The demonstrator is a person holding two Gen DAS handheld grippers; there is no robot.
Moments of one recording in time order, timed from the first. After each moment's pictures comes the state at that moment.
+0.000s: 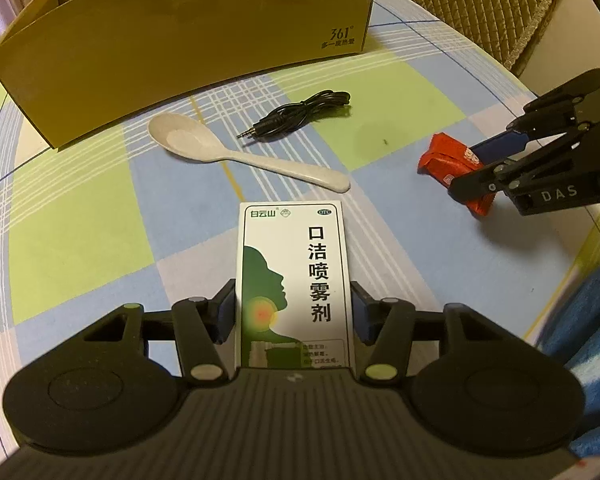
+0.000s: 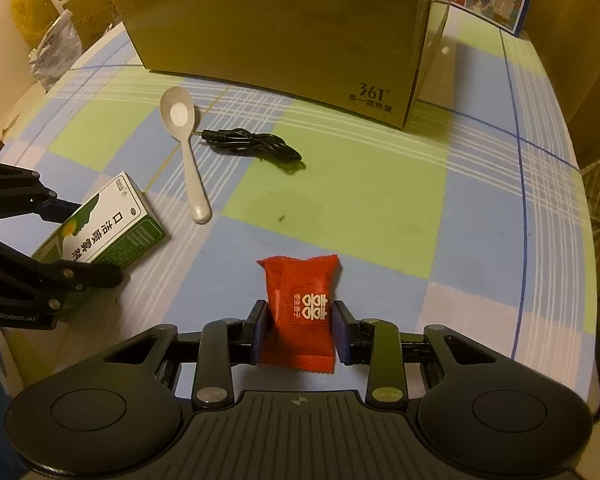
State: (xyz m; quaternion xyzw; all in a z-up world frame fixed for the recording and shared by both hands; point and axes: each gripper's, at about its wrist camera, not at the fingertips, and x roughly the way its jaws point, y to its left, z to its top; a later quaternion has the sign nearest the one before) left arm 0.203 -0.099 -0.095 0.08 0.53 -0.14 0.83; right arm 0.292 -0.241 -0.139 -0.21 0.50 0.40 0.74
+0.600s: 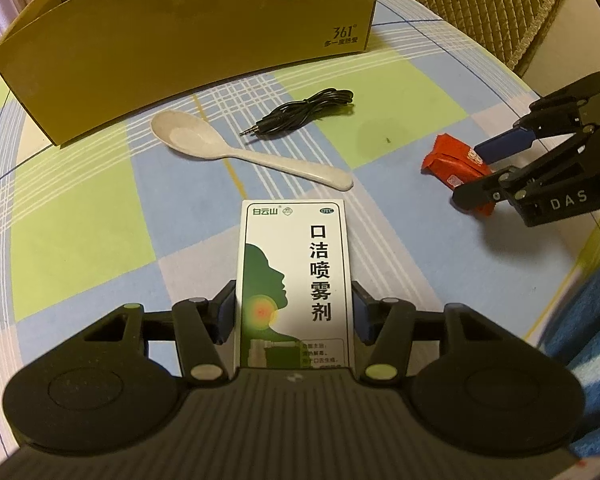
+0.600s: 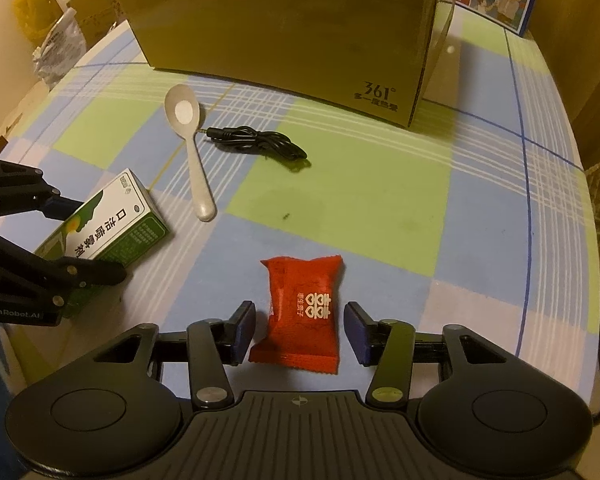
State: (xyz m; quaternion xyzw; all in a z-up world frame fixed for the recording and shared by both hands) left arm 0.203 -0.097 -0.096 0.08 0.53 -0.14 0.83; right arm 0.289 -0.239 -0.140 -0.21 0.50 0.40 0.74
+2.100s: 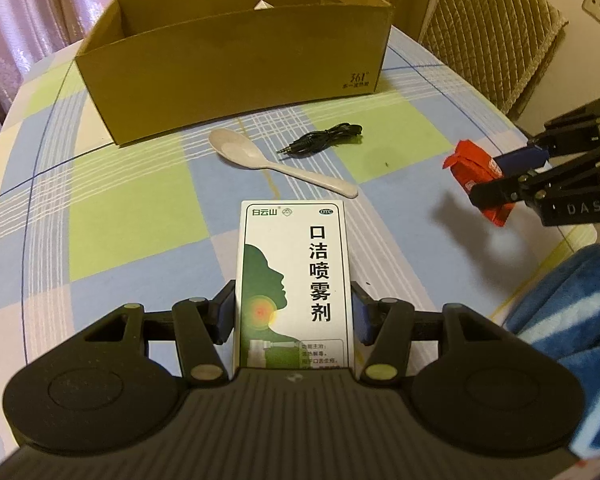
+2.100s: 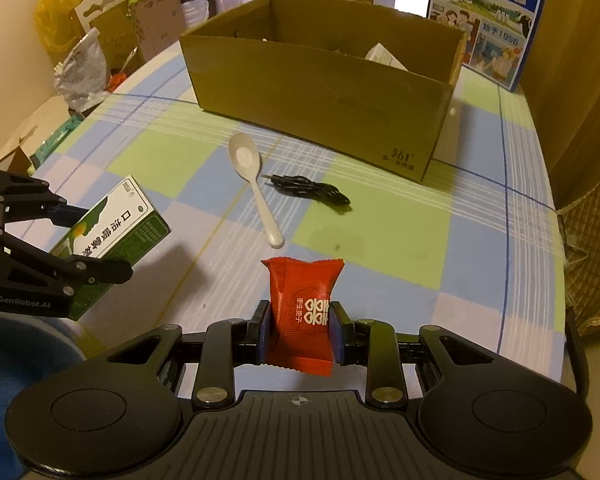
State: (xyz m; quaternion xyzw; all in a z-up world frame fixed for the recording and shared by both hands) left arm 0.153 -0.068 -0.040 0.05 0.49 -0.11 0.86; right arm 0.226 -0.238 -0.073 -0.21 0.45 0.41 0.77
